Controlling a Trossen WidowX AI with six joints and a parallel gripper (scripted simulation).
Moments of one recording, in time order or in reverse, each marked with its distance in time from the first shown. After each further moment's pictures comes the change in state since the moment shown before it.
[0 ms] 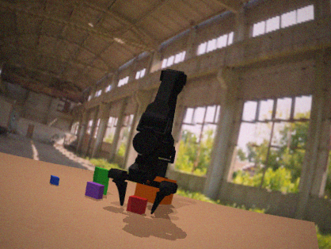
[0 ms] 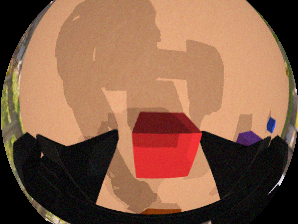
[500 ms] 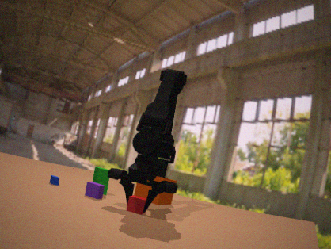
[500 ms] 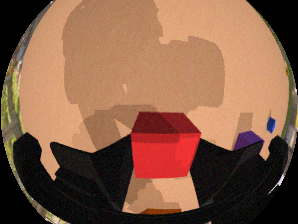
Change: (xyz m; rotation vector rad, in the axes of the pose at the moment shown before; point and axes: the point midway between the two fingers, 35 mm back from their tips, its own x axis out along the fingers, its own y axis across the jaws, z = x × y) arm 0.000 0.000 0.000 0.000 -0.001 -0.001
